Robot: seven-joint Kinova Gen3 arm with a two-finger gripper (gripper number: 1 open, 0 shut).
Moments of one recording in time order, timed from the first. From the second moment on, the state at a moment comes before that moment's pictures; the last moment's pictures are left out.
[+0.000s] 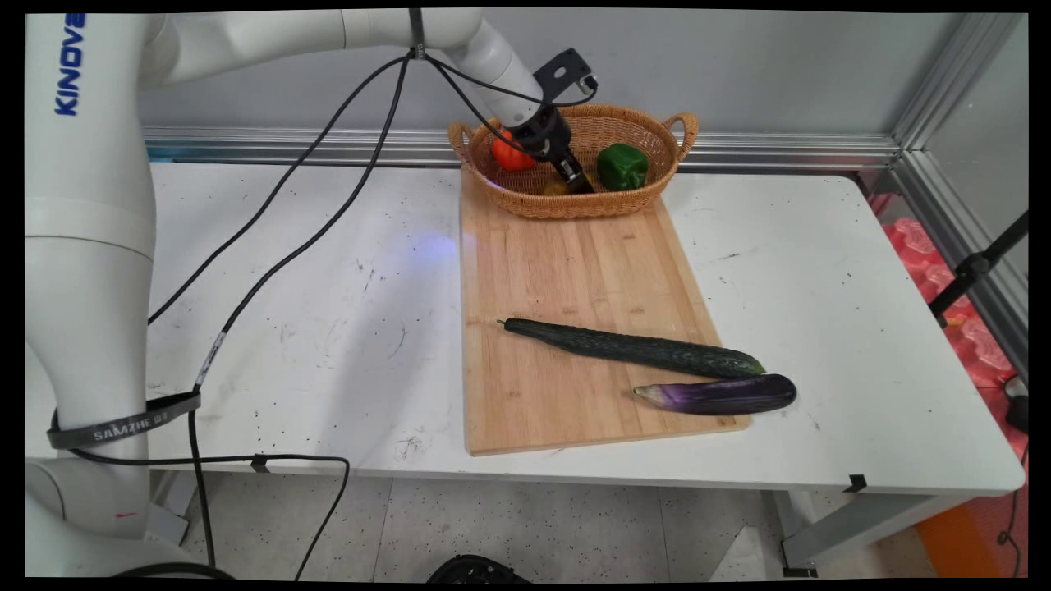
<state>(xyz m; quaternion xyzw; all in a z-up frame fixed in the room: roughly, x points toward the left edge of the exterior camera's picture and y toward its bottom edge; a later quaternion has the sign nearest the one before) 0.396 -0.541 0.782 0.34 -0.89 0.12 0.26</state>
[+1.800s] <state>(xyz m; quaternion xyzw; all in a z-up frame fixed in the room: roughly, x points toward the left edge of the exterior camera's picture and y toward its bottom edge) 0.300 -0.439 0.886 0.25 -0.91 0.12 0.31</state>
